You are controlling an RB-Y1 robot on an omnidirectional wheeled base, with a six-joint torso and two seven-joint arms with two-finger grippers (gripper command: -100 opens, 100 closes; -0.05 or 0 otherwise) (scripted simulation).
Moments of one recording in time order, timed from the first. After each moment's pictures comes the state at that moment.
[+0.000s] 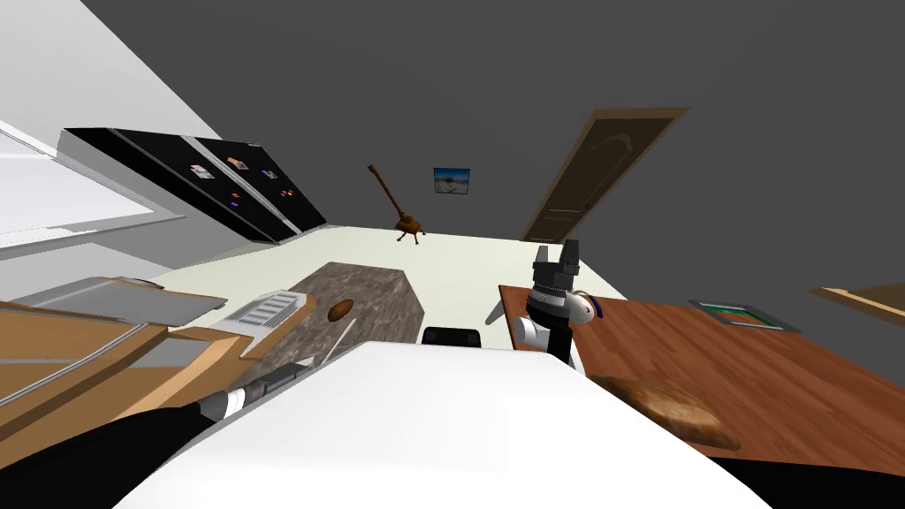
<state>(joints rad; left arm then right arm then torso) 1.20 0.84 0.45 -1.80 -1.21 -0.78 0.50 0.47 0.03 -0.03 -2.23 0.01 -0.59 0.09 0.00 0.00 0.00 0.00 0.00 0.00</state>
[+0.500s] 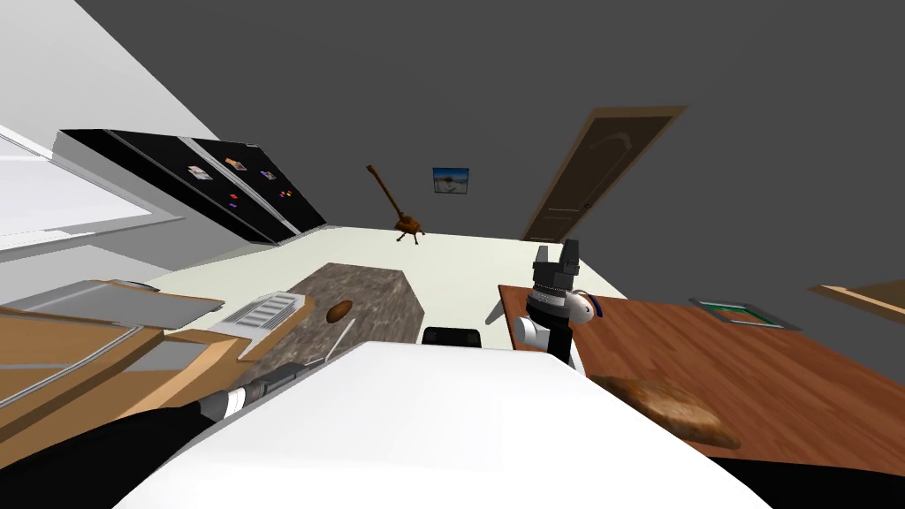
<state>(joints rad) 1.20 0.84 0.45 -1.79 -1.21 -0.78 0.49 0.47 0.03 -0.03 -2.23 0.01 -0.59 0.09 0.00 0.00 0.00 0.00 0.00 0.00</state>
